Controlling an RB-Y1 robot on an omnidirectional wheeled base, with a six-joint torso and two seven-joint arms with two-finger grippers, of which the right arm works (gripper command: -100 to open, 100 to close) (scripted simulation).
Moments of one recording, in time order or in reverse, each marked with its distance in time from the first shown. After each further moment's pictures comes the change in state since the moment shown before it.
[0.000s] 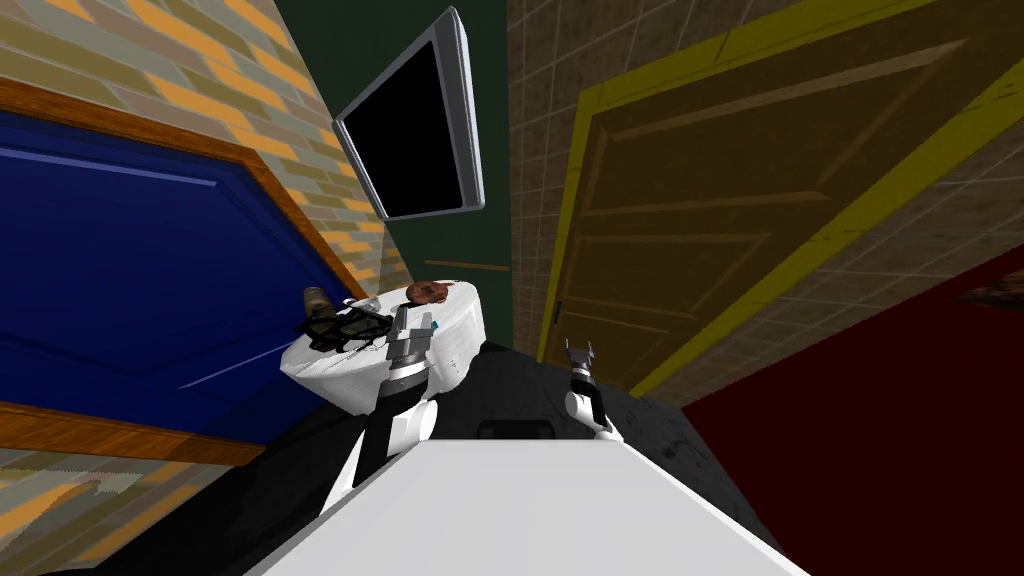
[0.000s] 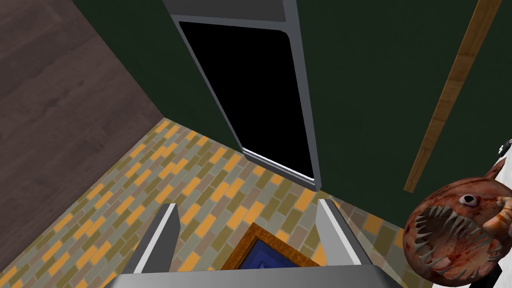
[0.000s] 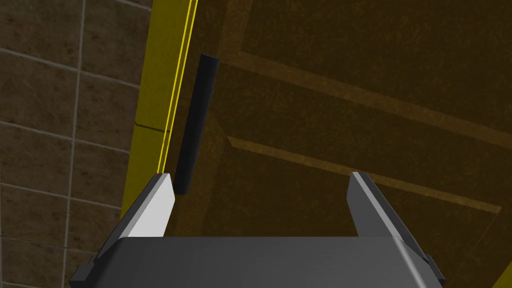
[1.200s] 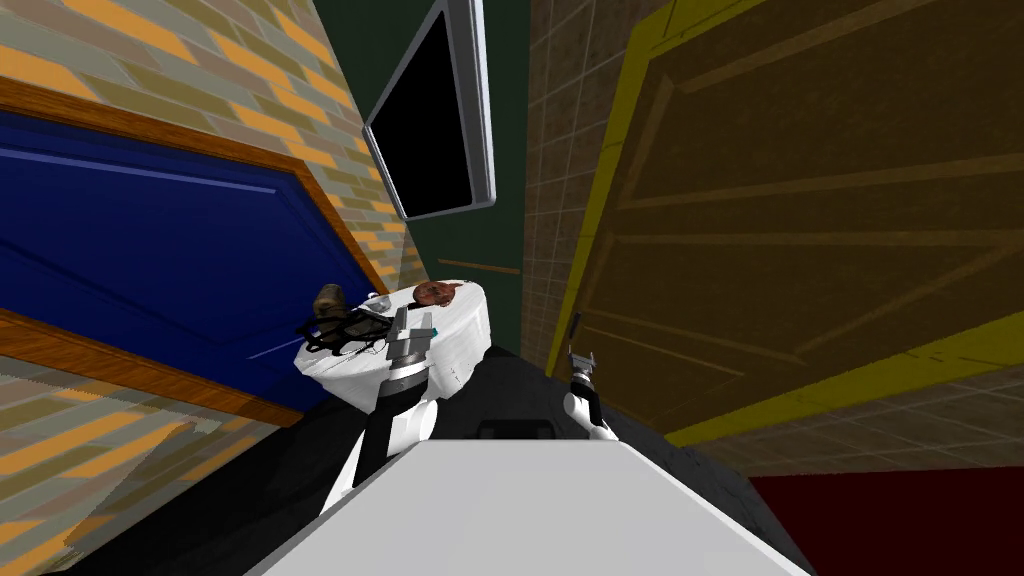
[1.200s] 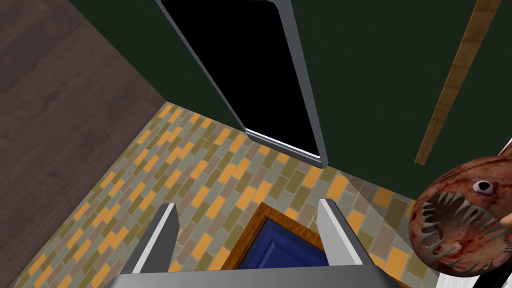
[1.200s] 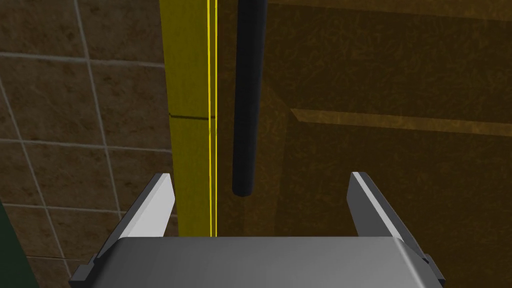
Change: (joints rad) arm -0.111 -0.005 0.016 0.277 -0.157 -0.077 -0.191
